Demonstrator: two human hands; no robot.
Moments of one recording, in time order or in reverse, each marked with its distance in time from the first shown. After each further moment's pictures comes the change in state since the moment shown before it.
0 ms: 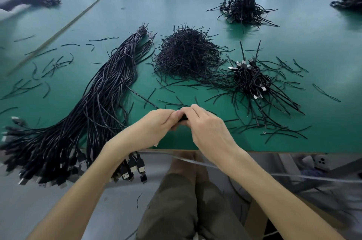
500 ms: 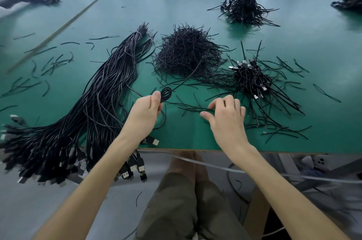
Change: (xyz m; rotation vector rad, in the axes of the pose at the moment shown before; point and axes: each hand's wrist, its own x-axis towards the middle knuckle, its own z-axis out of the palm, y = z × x) left_hand 0.010 -0.015 0.004 -0.422 0.456 -0.249; right_hand -0.002 0.039 0.007 -0.073 -0.003 0.511
